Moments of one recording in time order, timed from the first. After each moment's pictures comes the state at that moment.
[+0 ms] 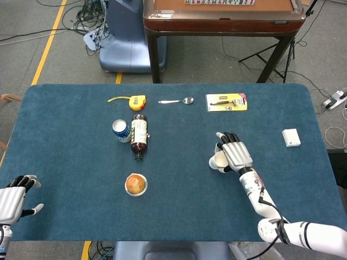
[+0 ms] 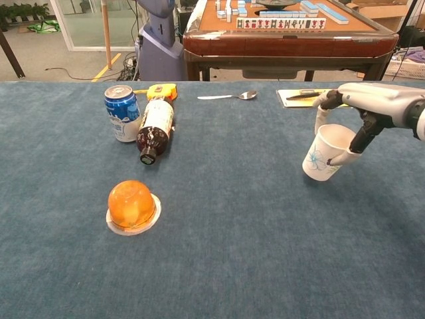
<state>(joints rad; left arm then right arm) -0.10 -1.12 -0.02 -1.61 1.41 1.40 0.17 0.69 -1.40 0.14 -1.67 -0.88 1.02 -0.41</state>
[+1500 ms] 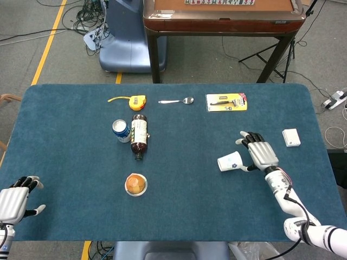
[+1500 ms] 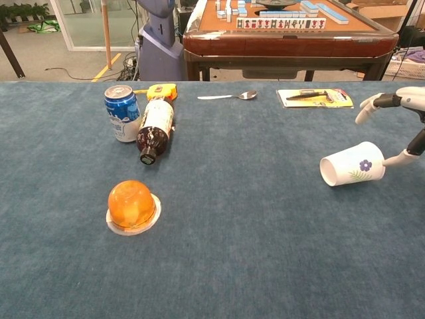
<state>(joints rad) -0.11 -1.13 -0.02 -1.60 1.40 1.38 0.19 0.57 -1.32 0.13 -1.48 -1.10 0.91 -0.17</state>
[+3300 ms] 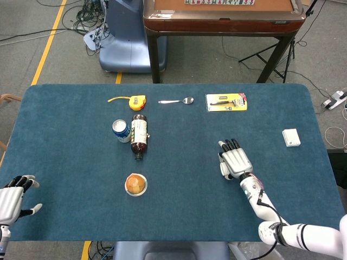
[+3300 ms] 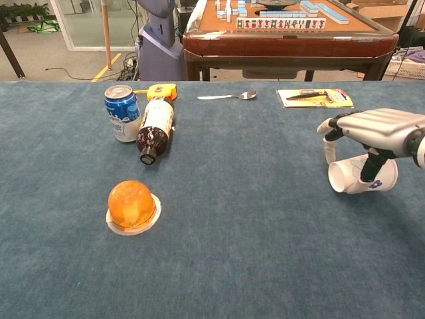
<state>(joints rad) -0.10 -1.11 -0.03 -1.61 1.40 1.40 0.16 0.69 -1.45 0.07 -1.58 -0.91 1.00 -0.59</state>
